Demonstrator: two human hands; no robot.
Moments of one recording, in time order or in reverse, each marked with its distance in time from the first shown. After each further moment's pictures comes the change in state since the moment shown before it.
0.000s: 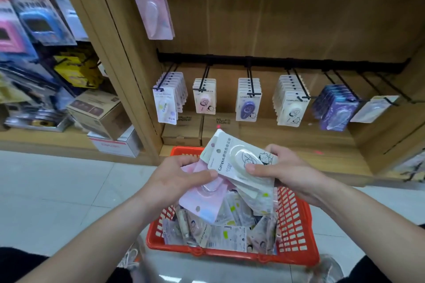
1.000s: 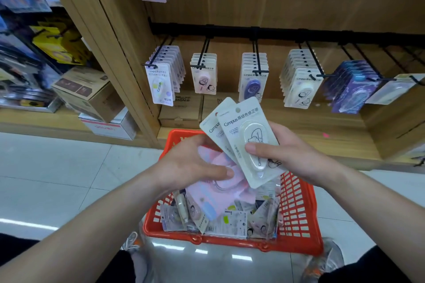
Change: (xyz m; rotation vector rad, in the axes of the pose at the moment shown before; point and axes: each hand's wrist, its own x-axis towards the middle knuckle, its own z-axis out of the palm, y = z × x) left_hand 0.040 0.004 0.013 0.233 -0.092 -0.026; right_hand 0.030 -0.001 -0.004 0.063 -0.277 -0.196
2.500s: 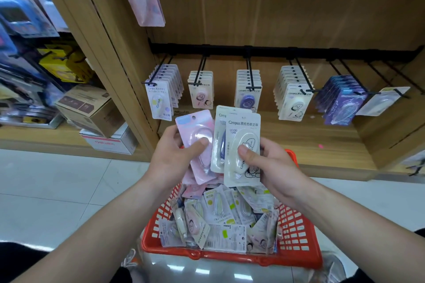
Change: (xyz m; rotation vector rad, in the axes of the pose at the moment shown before) left_hand 0.011 0.005 -0.003 -0.487 0.353 0.131; right_hand 0.004 0.016 0.026 0.352 0.254 0.004
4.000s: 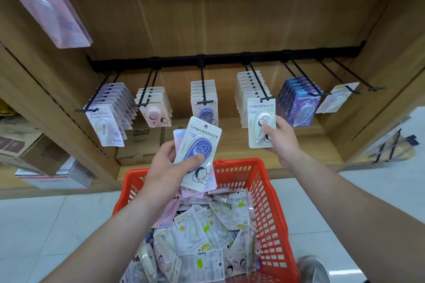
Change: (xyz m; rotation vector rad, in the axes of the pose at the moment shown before) left_hand 0.050 -0.013 0.083 0.008 -0.139 -0.080; right_hand 0.099 -0.011 -0.166 -0.243 0.621 -0.069
